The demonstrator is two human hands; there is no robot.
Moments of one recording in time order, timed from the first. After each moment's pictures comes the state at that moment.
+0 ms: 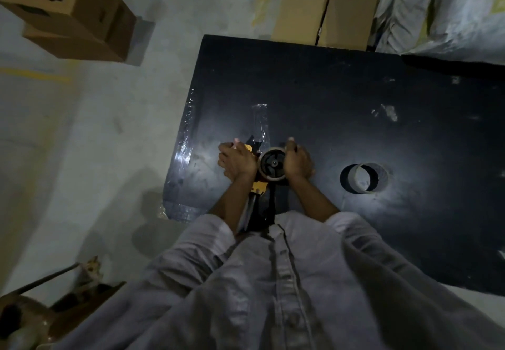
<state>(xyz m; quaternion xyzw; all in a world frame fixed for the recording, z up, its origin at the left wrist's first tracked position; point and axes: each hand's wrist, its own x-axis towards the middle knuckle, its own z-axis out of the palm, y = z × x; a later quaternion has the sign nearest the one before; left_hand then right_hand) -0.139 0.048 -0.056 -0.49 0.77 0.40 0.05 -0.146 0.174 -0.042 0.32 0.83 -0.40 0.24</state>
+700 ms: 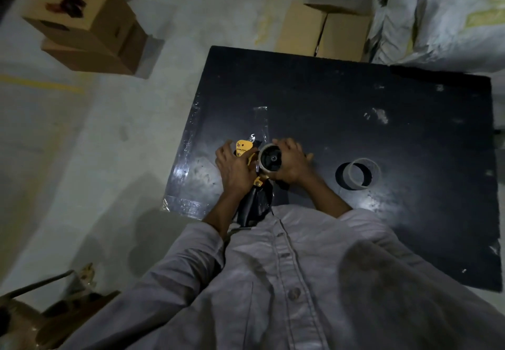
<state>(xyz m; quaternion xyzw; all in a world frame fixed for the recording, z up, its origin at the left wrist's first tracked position) -0.073 0.028 -0.021 -0.14 0.97 0.17 0.10 -0.124 0.196 -0.021 -0.07 0.93 -0.23 0.29</state>
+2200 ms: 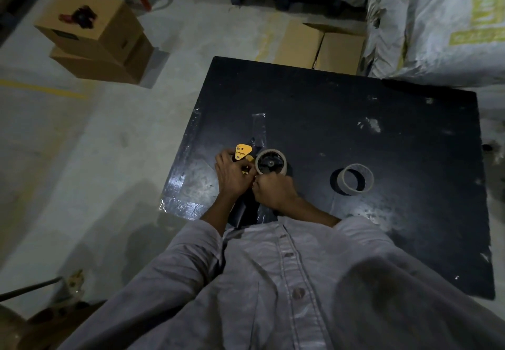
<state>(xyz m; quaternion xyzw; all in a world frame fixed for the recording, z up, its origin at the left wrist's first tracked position) -0.065 0.026 -0.014 -0.14 0.96 0.19 0.12 -0.065 0.166 -0.007 -0.20 0.95 -0.08 0.20</state>
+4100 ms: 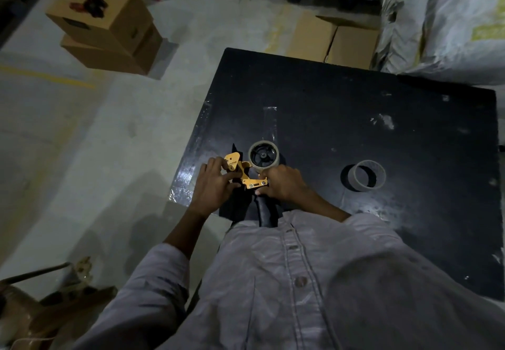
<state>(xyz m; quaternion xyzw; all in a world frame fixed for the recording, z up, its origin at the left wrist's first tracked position) -0.004 -0.054 -0.003 0.04 0.99 0.07 0.08 -0.071 0.162 0.004 -0.22 0.93 -0.10 0.27</state>
